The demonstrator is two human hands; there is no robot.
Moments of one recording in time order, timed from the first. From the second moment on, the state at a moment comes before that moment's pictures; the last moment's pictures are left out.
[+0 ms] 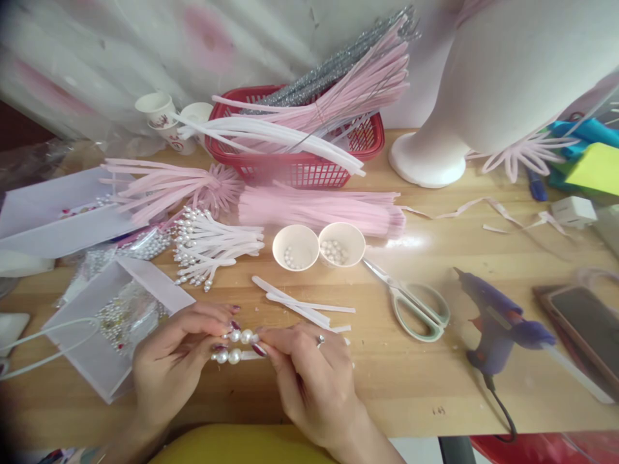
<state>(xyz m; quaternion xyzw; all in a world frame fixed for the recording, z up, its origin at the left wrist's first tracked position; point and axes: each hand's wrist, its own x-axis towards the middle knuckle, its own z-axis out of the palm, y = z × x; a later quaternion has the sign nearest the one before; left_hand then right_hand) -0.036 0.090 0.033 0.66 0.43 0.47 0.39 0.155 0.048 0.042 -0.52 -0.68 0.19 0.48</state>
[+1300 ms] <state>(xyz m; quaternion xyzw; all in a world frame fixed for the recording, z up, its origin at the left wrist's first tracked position) -0.036 0.093 0.036 0.81 0.35 0.39 0.27 0.154 0.044 0.049 -0.51 -0.70 0.21 0.45</state>
